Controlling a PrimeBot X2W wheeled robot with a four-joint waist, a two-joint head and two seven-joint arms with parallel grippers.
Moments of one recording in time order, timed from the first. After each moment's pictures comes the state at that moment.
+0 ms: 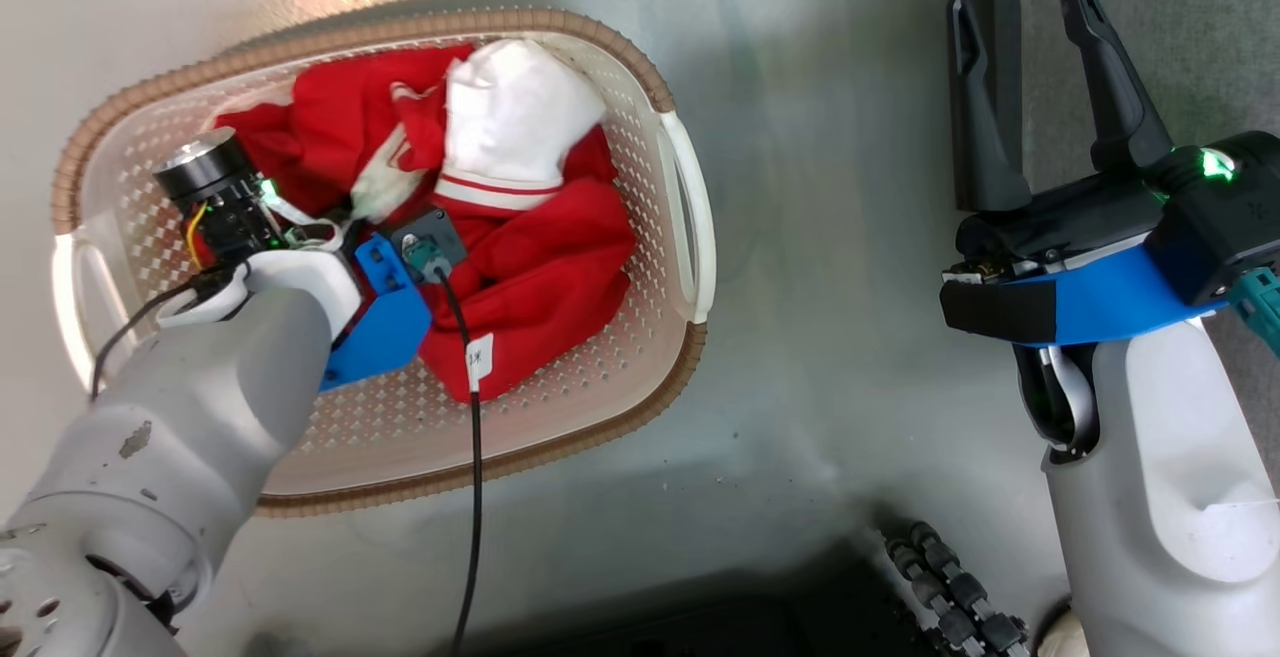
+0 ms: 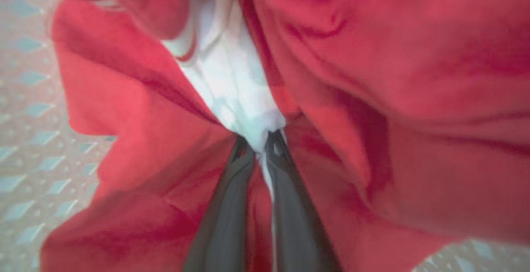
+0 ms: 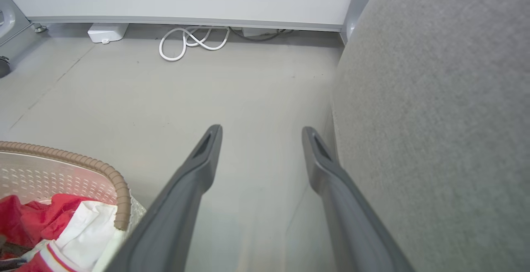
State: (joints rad) left arm -1.10 0.23 -1.28 1.29 -0.11 -0.13 0.02; right arm -0.57 -0.05 0.06 0.10 0.03 0.13 -0.26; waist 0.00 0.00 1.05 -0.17
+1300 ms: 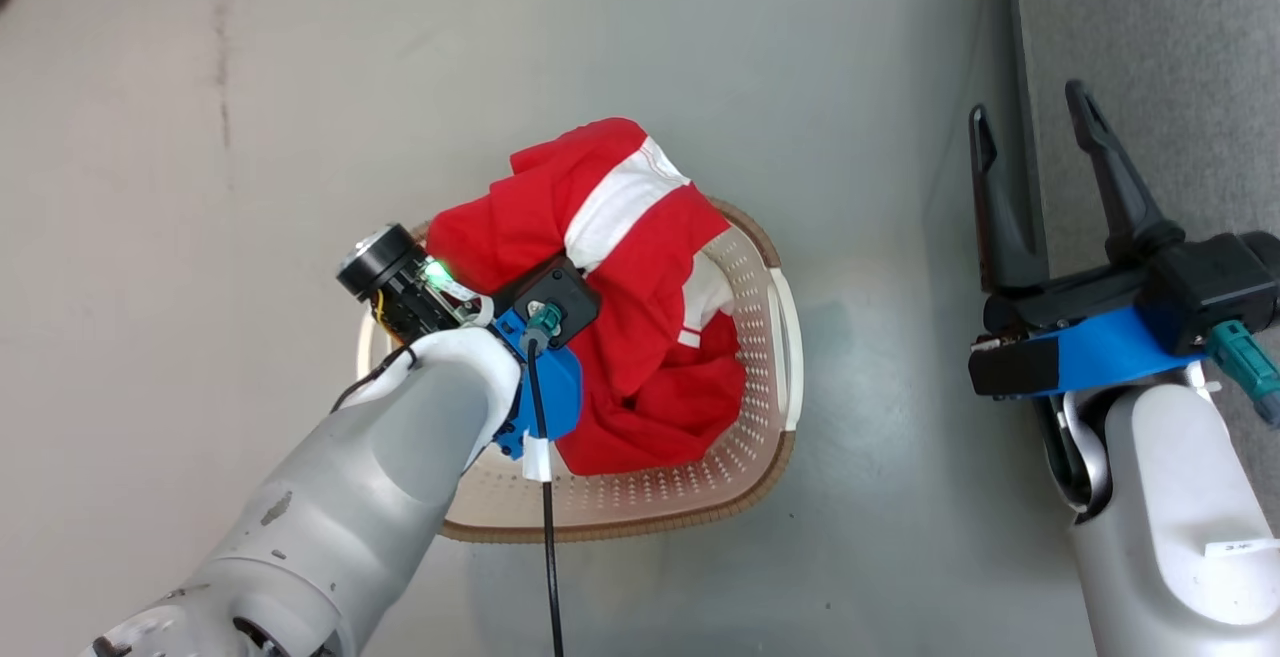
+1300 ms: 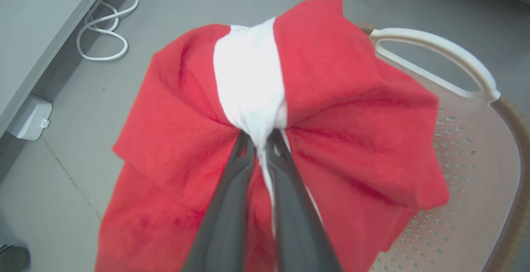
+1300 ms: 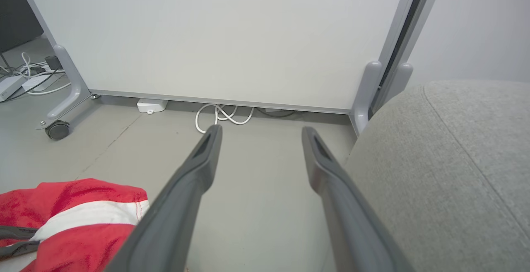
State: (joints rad) left arm -0.97 0.06 -1.18 1.23 -0.39 -0.10 -0.26; right arm -0.47 -0.08 0.01 0.19 -0.01 0.13 -0.26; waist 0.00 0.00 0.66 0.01
